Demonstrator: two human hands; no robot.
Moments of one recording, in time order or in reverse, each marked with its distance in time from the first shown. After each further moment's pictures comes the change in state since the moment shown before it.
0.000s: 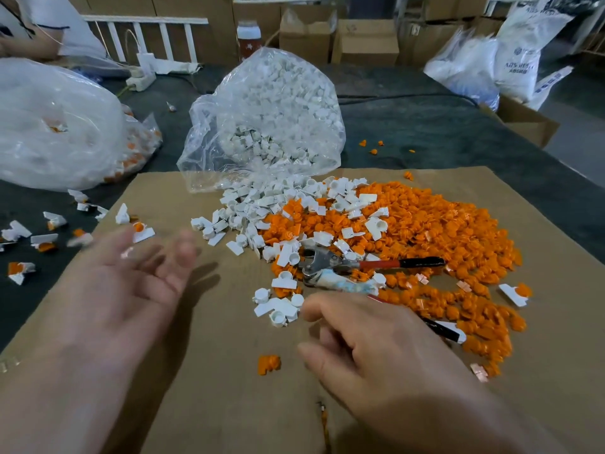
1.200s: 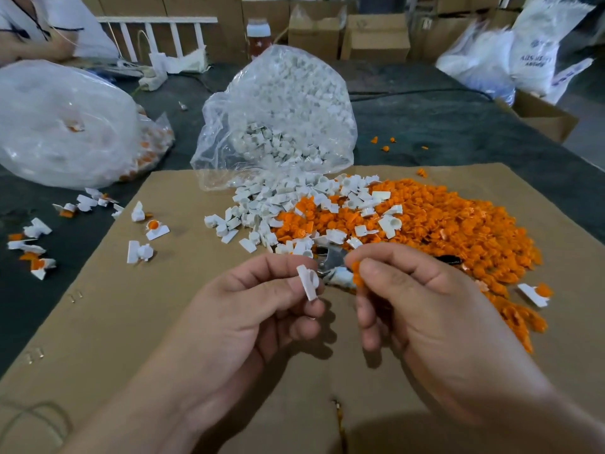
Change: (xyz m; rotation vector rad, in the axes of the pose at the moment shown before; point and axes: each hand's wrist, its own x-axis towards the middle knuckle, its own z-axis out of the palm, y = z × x) left_hand -0.064 -0.040 0.064 0.150 -0.377 -0.064; right_hand 0.009 0.014 0.001 1.098 0.276 0.350
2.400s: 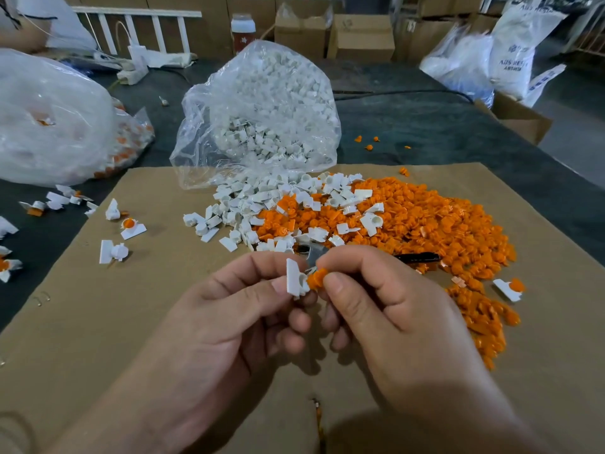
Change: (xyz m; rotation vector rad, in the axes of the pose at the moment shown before) left_hand -0.001 -0.007 -0.001 -0.009 -0.123 0.036; right_hand -0.014 -0.003 0.007 -0.530 0.039 -0.342
